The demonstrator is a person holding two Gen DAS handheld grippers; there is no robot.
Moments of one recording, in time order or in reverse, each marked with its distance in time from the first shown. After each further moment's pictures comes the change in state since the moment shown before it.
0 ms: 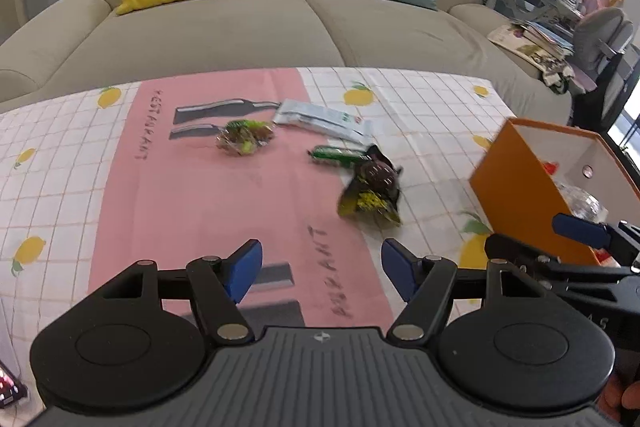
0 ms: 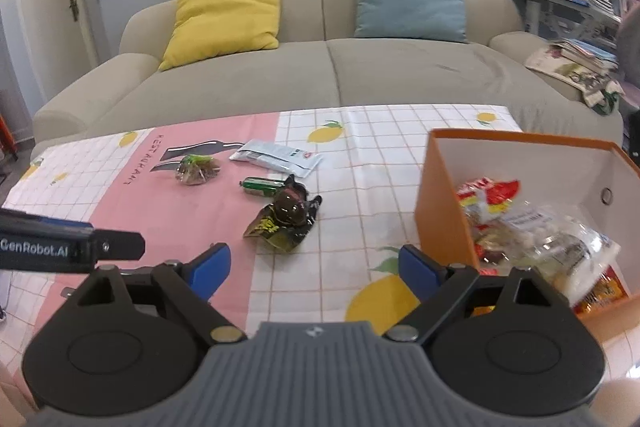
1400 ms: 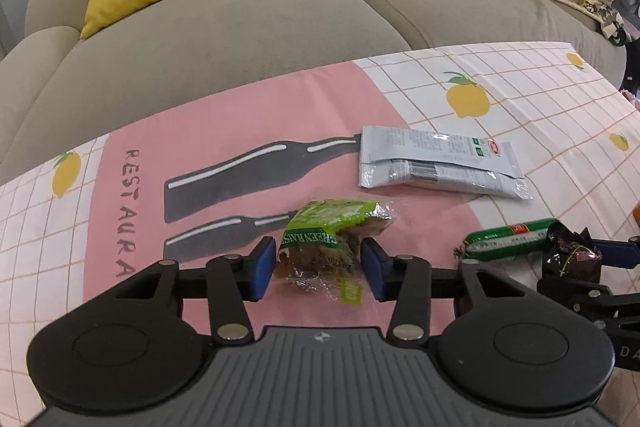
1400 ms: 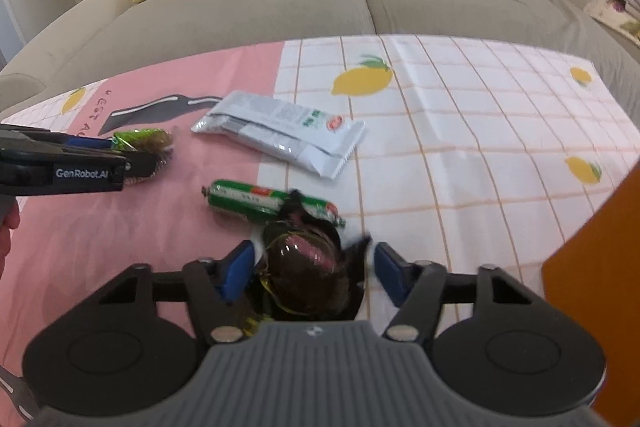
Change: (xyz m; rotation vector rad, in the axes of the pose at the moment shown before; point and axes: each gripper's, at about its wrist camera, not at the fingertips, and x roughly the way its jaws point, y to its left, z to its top) left arm 0.186 0.069 0.089 0.187 0.078 0.082; right arm 0.198 0.018 0.041 0.022 0.234 0.026
